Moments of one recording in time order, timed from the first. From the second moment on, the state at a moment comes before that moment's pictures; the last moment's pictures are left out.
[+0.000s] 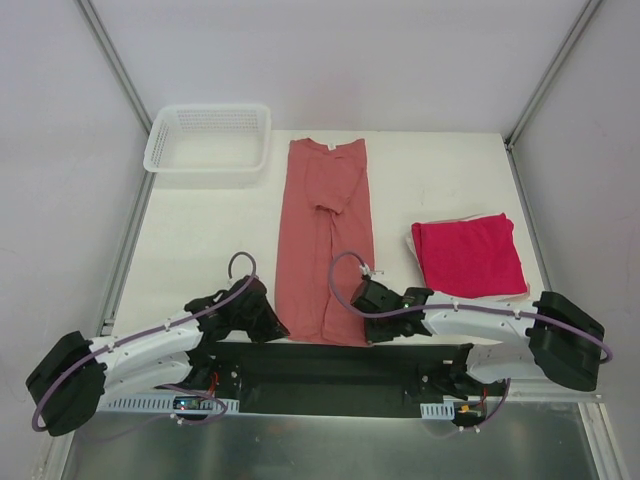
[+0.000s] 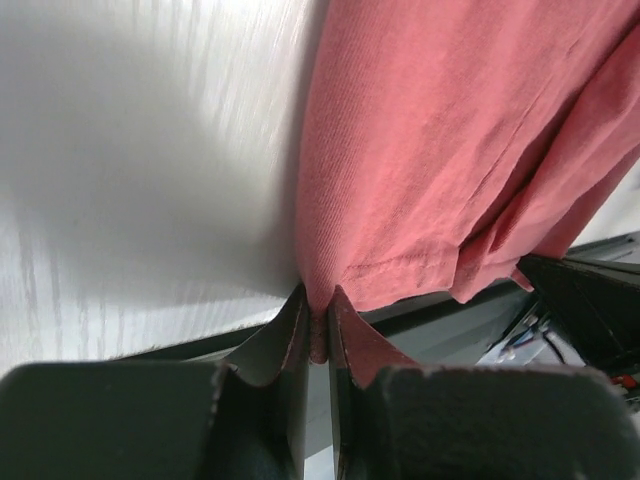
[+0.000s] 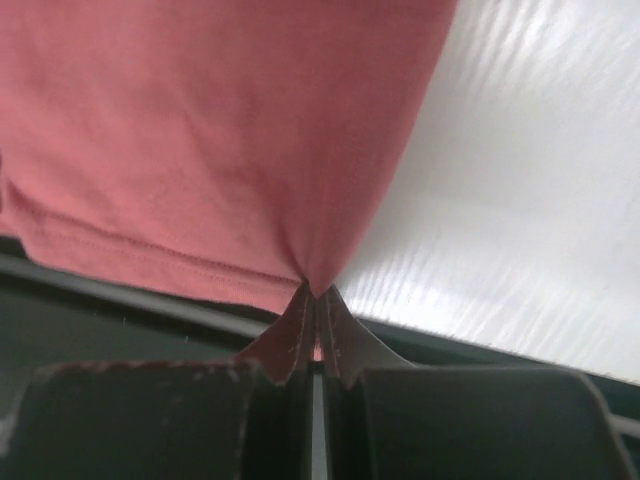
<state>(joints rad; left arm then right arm) -0.81 0.93 0.27 -0.33 0.15 -1.30 1.12 1.29 0.61 -0.56 0.15 0.93</state>
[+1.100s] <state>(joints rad) -0.49 1.52 1.11 -0.47 0.00 -0.84 0.69 1.57 1.28 -0.73 0.22 0.48</state>
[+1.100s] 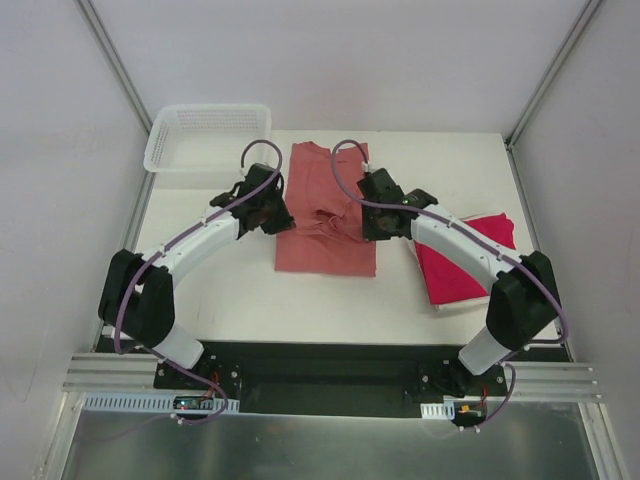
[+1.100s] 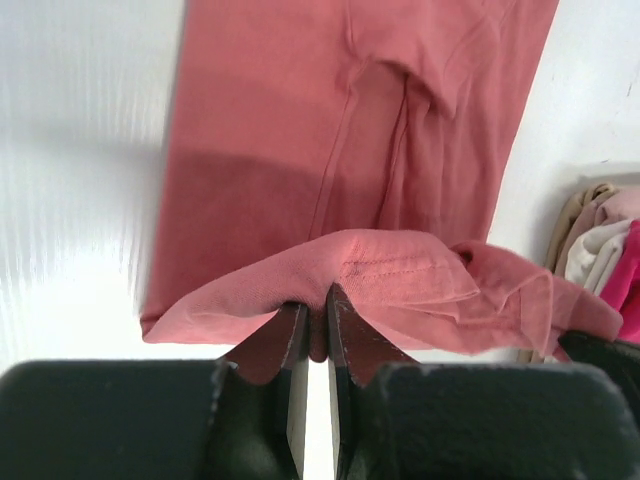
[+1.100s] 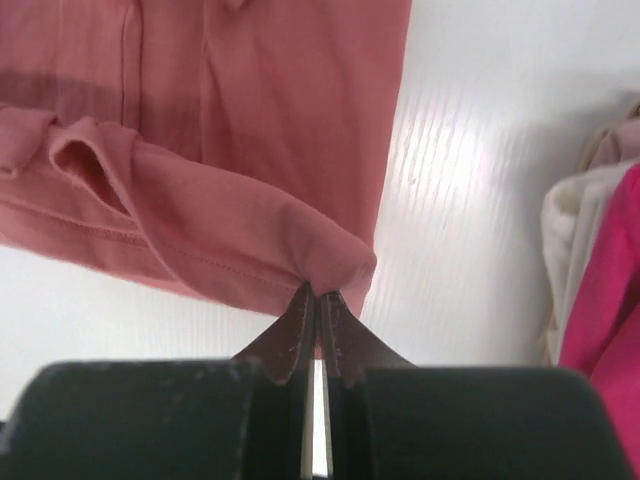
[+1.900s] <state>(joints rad) -0.32 1.91 1.41 -0.47 0.21 -0.70 0.43 2.03 1.63 -0.74 -0.08 0.32</state>
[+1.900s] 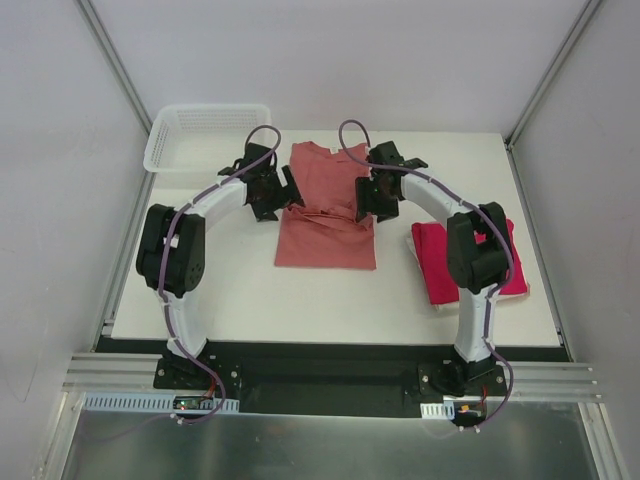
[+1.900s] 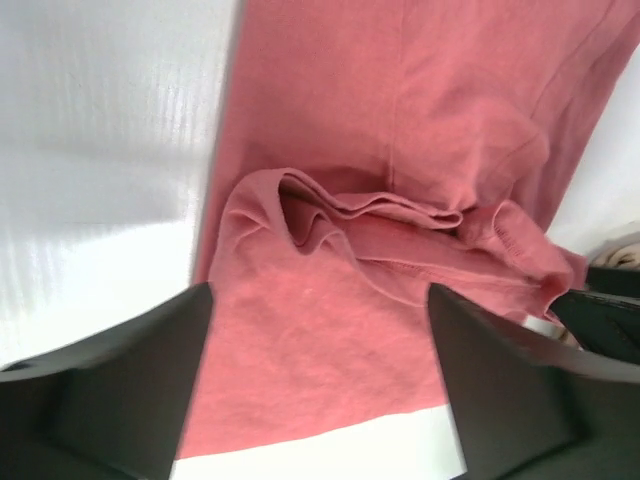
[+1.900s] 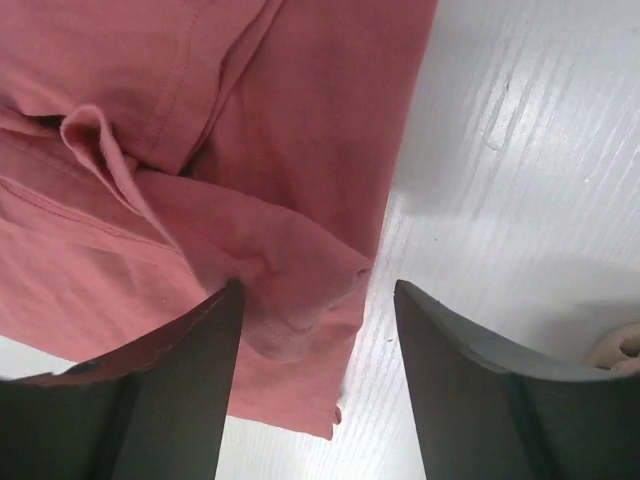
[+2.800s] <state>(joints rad) -0.36 1.27 0.76 -0.44 0.21 -0.76 0.62 1.89 1.43 -0.67 -0.13 0.27</state>
